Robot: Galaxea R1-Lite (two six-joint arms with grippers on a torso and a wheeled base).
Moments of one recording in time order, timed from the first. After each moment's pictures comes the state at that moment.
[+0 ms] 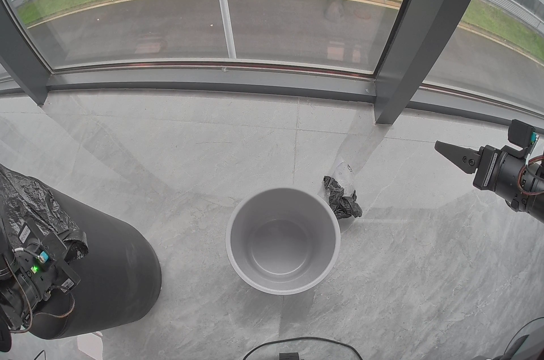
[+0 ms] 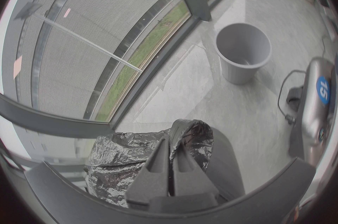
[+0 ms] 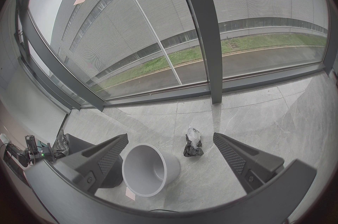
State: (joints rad) left arm -0.09 1.09 -0.20 -0.54 0.16 0.92; right arm 0.28 1.29 -0.57 -0.54 0.05 0.31
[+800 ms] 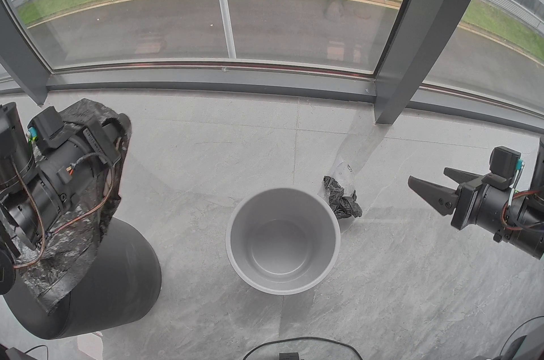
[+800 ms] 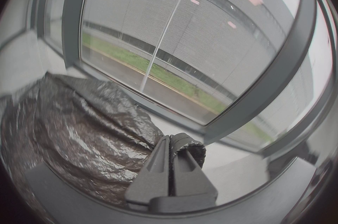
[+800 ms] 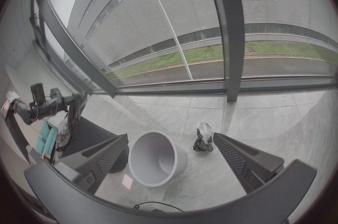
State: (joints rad) left arm -0.39 1.34 -0.61 -0.73 0.18 -0.45; right arm 0.45 1.32 -0.45 -0.68 0.00 0.22
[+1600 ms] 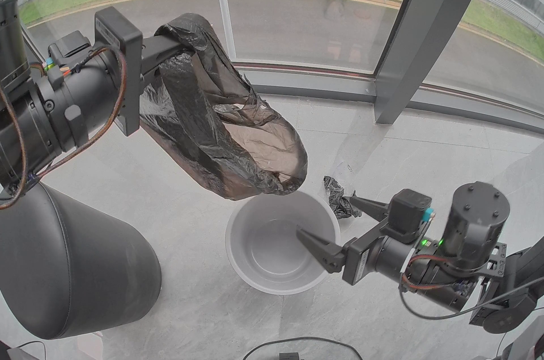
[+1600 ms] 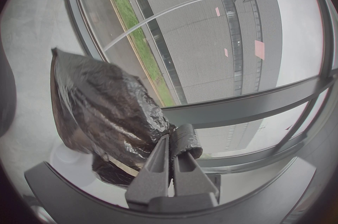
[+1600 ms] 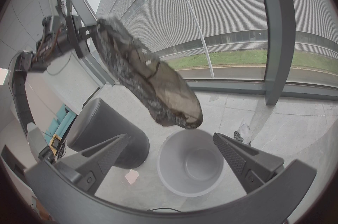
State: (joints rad) left arm -0.63 1.38 -1.00 -0.49 -0.01 -1.02; right arm 0.87 1.70 -0.47 -1.09 -0.20 0.17
